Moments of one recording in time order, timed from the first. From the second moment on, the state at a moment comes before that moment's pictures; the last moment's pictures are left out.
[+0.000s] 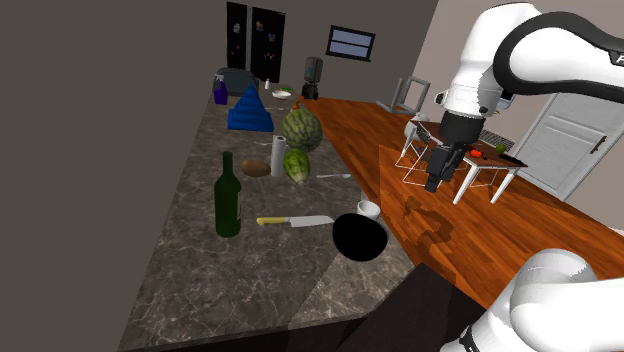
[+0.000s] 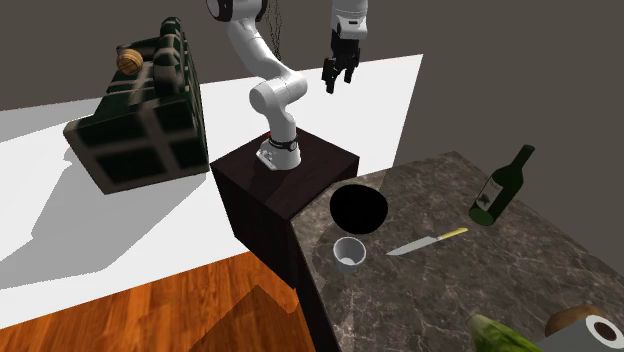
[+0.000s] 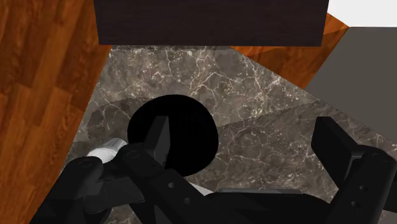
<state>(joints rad) -0.02 -0.83 0.01 -2.38 0.04 1.45 -0.04</state>
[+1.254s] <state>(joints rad) -0.08 -0.37 -0.26 -2.38 -0.04 1.89 -0.36</state>
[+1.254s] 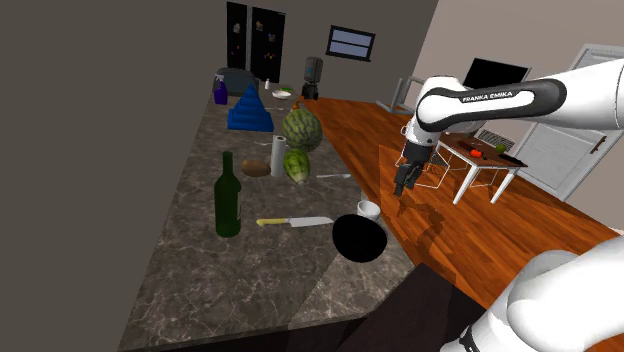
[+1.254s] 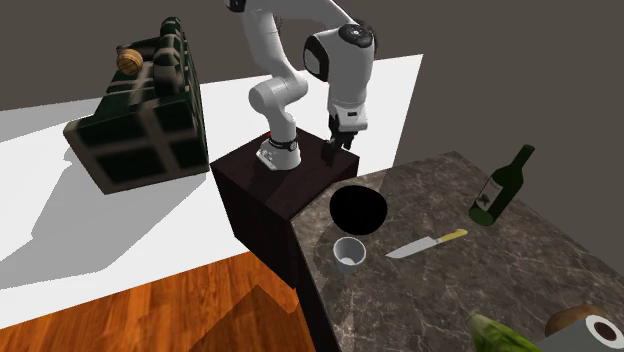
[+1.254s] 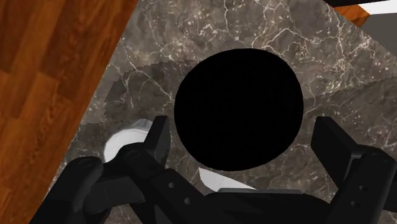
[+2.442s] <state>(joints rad) -0.17 0.36 -0.36 -1.96 0.23 2.10 -0.77</state>
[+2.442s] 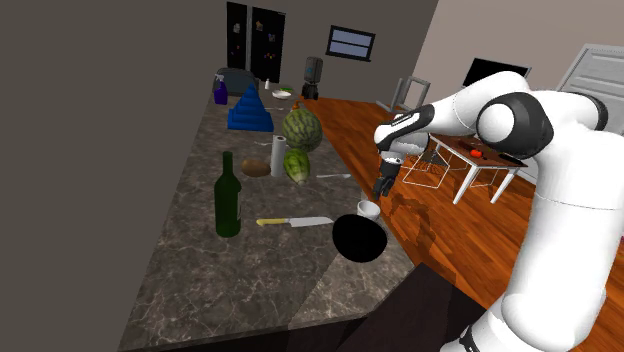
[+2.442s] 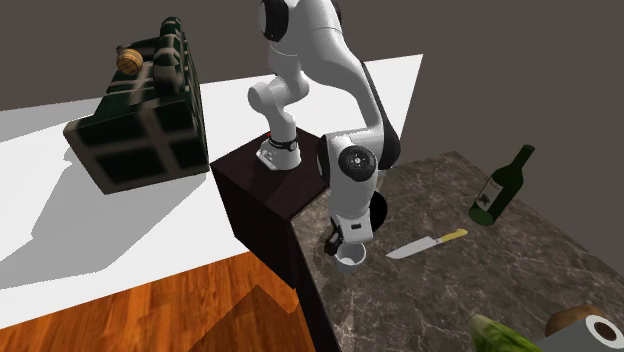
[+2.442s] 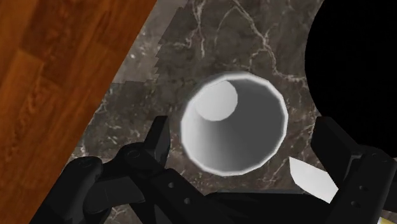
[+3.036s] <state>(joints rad) -0.24 0.58 -0.32 -1.79 0.31 2.12 -0.84</state>
